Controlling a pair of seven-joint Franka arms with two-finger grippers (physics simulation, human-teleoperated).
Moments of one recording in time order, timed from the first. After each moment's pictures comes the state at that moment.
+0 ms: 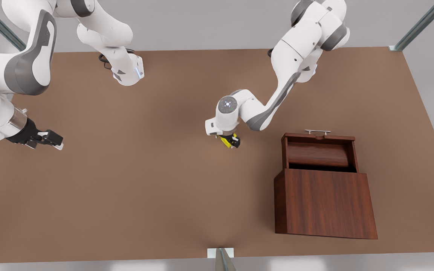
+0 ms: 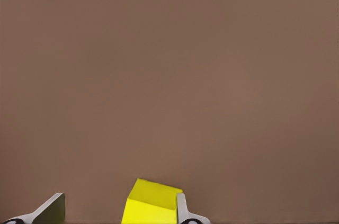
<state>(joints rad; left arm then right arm) -0.52 0.60 -0.31 -1.66 0.29 2.25 -0.26 -0.05 0.20 0.00 -1.34 0.02 1.60 0.03</state>
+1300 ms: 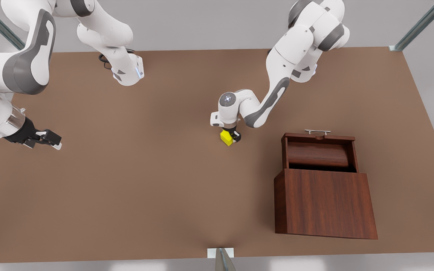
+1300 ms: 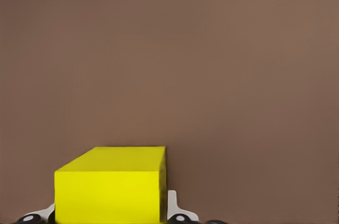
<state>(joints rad) -0.55 0.60 -0.30 -1.94 0.46 2.47 -0.31 -0.06 0.19 0.00 -1.34 0.02 1.60 0.02</state>
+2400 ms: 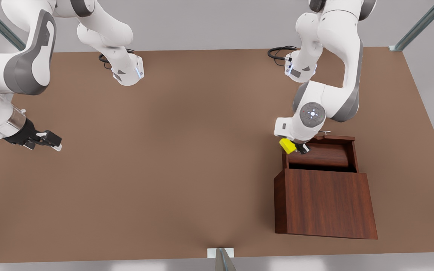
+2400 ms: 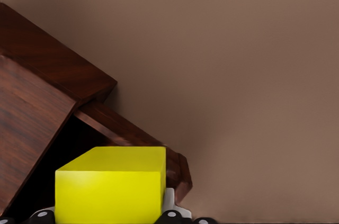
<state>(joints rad) -0.54 0.29 0.20 -1.65 0.03 1.76 0.70 -0.06 0.20 0.00 -1.34 0.02 1.62 0.02</state>
